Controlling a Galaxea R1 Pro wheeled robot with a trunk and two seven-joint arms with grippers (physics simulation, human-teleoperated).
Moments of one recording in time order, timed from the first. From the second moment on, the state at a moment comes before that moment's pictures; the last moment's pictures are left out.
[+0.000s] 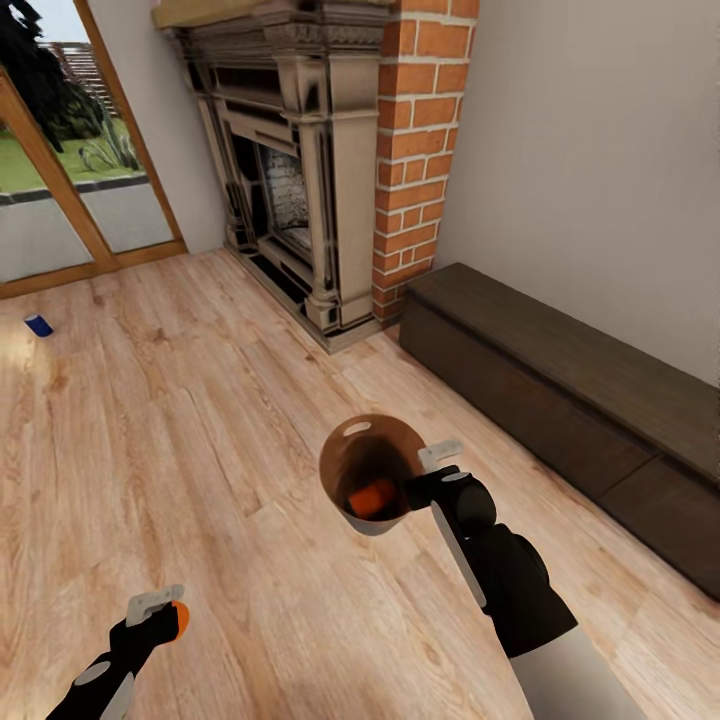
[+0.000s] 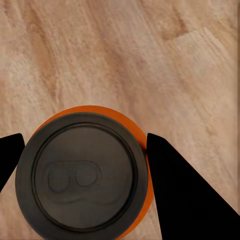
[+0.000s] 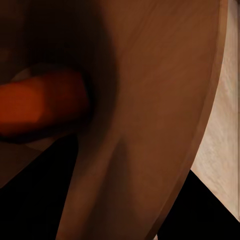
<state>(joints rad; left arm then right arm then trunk) -0.41 0.18 0.23 -0.49 0.10 -0.11 -0.09 -0.60 0.08 0.32 -1.35 0.03 1.00 -0.13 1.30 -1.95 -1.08</state>
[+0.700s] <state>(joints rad) -0.41 0.18 0.23 -0.51 0.10 -0.11 -0.09 -0.60 0.08 0.32 -1.34 0.03 1.00 -0.13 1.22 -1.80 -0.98</state>
